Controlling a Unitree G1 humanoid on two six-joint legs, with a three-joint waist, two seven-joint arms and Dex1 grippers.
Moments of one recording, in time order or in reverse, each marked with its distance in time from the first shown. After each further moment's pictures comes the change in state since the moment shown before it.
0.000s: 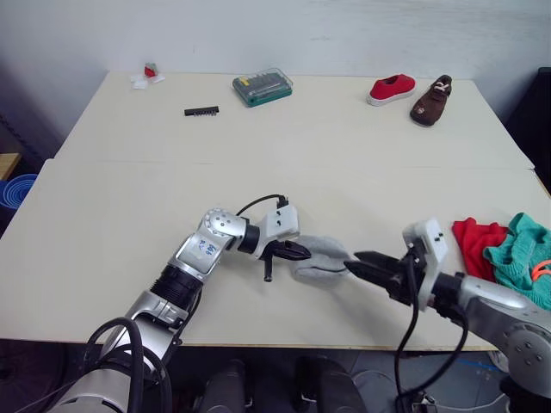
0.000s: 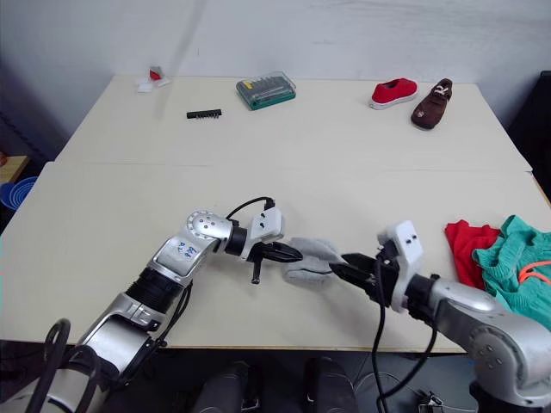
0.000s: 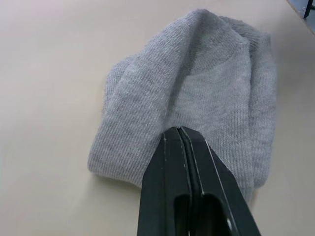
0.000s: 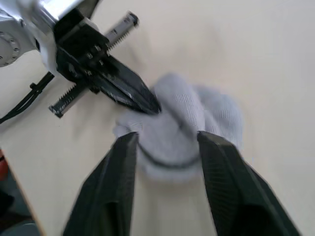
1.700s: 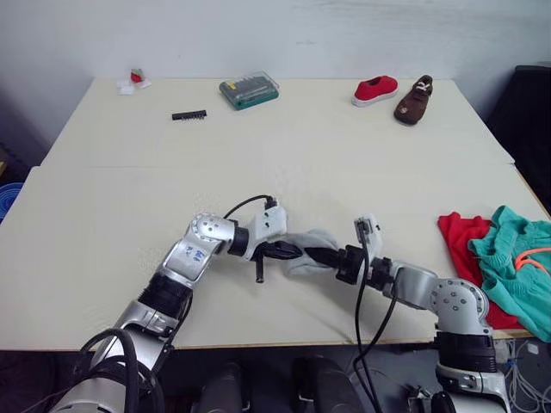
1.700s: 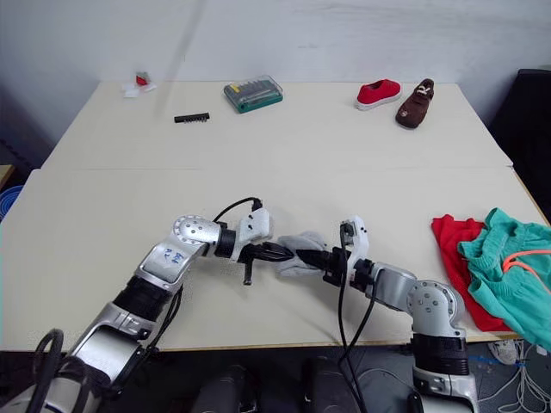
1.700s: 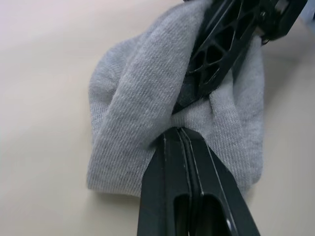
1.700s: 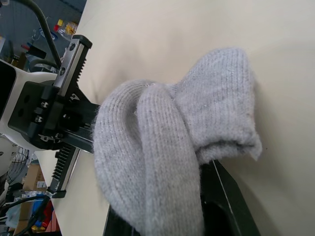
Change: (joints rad) left arm 0.085 0.037 0.101 -0.083 -0.053 0.011 0.015; right arm -0.300 0.205 0.258 0.510 0.114 -0.099 -0.233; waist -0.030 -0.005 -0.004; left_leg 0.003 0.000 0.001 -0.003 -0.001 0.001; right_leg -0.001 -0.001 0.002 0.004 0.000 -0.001
